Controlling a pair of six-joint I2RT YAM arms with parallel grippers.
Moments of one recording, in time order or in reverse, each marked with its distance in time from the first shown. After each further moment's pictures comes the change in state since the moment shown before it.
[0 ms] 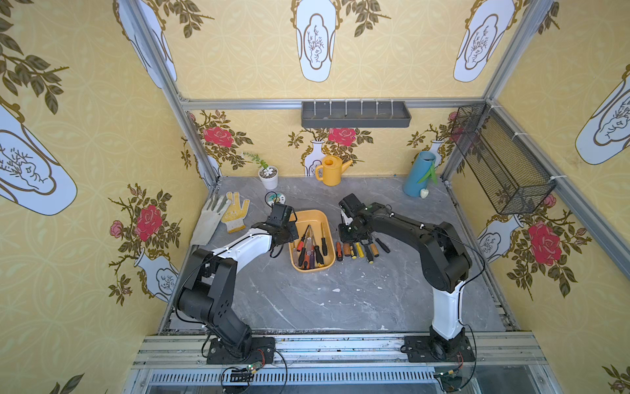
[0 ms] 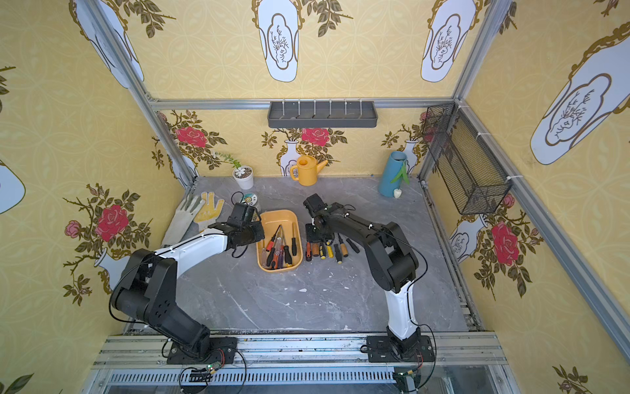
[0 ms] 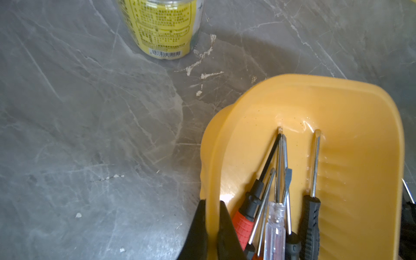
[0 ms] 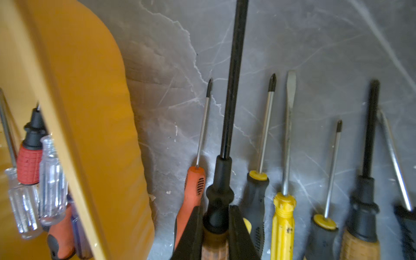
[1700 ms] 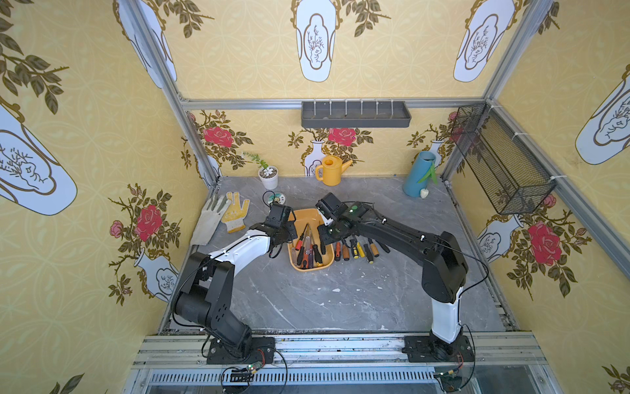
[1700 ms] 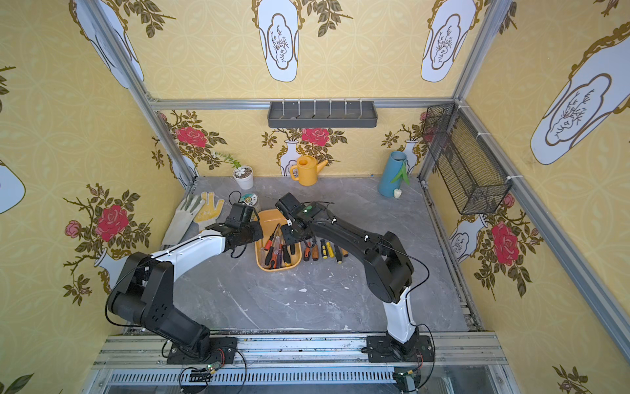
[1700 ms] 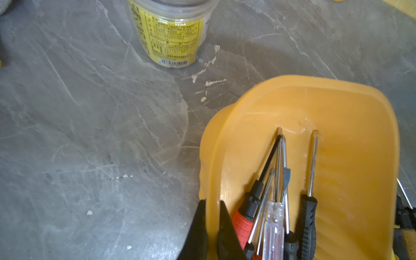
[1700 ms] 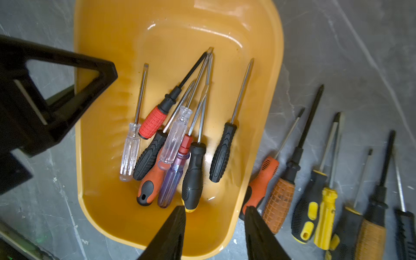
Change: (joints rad) left arm 0.000 -0.030 -0.016 0.011 -0.019 -0.004; right arm 0.201 -0.034 0.191 -0.120 0.085 -0.058
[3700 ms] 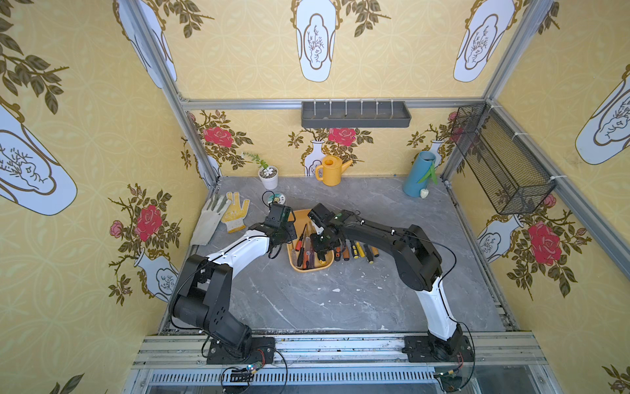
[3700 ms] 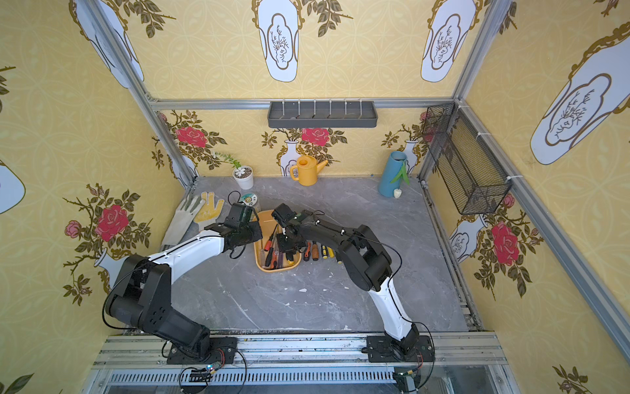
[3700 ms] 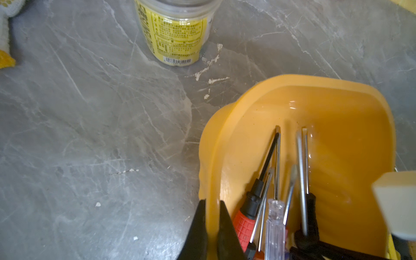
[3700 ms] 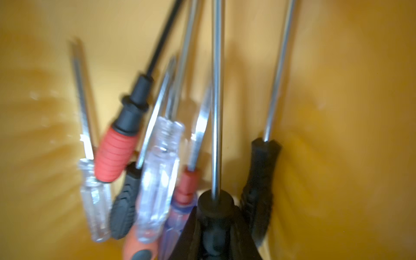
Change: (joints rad) left arm -0.001 -0.020 0.002 -0.032 -0.014 0.005; right arm -0.008 0.185 0.016 0.113 -0.130 0.110
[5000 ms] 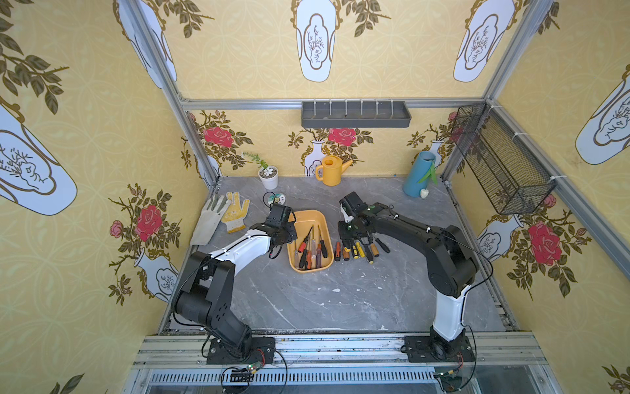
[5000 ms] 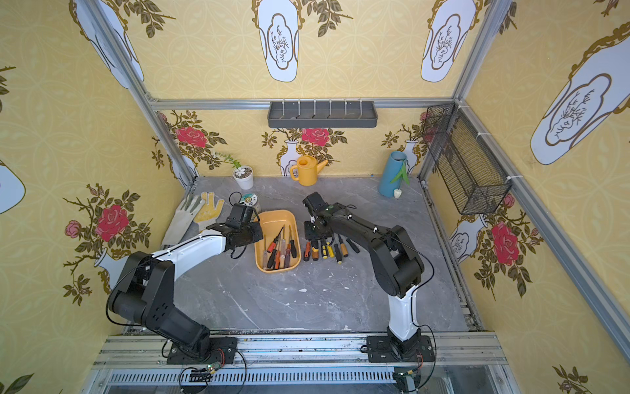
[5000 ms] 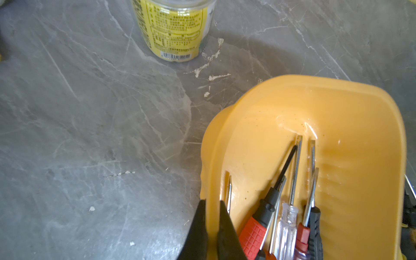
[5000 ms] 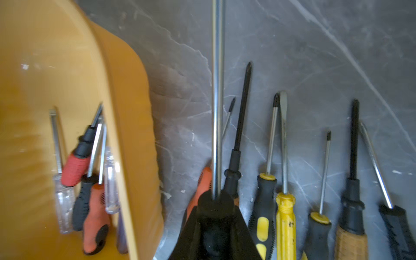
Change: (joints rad) left arm 0.002 0.027 0.000 0.016 0.008 -0.002; right arm -0.179 -0.208 -0.231 0.036 0.083 -0.053
